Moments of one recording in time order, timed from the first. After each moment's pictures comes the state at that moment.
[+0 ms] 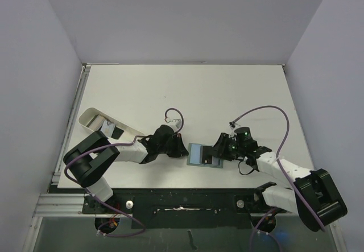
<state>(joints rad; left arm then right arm) -0.84 1.65 0.61 0.35 0.17 -0.76 0.39 1.13 0.33 0.00 -0.36 0.72</state>
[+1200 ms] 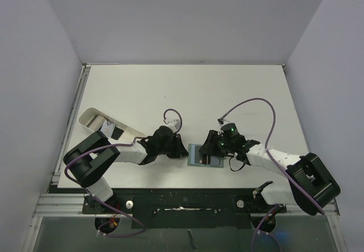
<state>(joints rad) -0.84 1.65 0.59 0.39 0.18 -0.80 0.56 1.27 0.46 -0.01 -0.22 0.75</state>
